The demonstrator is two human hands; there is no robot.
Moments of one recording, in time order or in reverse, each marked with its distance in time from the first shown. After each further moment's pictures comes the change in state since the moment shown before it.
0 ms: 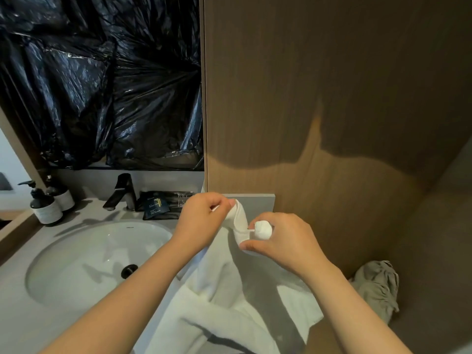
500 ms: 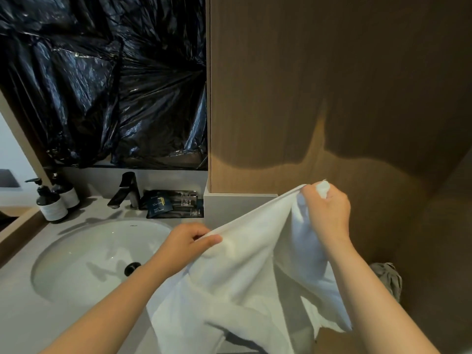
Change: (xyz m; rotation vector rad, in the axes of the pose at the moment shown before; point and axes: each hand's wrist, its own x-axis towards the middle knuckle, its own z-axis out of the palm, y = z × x) left_hand -0.032 -0.072 -0.012 0.010 -0.273 -0.102; right_hand 0.031 0.038 -0.019 0.617 0.563 0.311
